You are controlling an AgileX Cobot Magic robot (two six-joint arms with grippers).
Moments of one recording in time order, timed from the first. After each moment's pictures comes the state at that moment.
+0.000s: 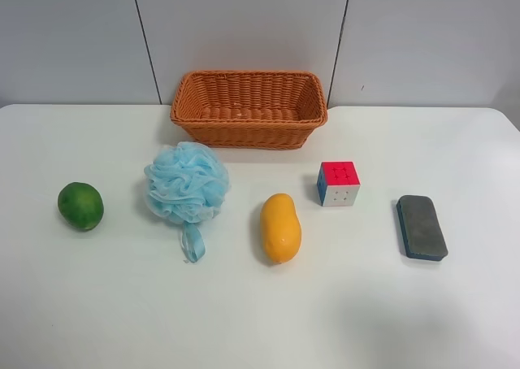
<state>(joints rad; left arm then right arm) 0.05 -0.01 -0.51 -0.05 1.06 0.03 0.01 0.00 -0.48 -0.08 1.06 0.08</state>
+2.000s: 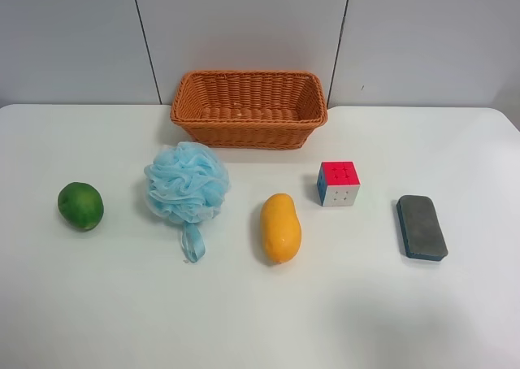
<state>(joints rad) 0.05 0.23 -0.56 -0.05 1.05 0.03 0.01 0.00 -0.48 -0.08 1.06 0.08</state>
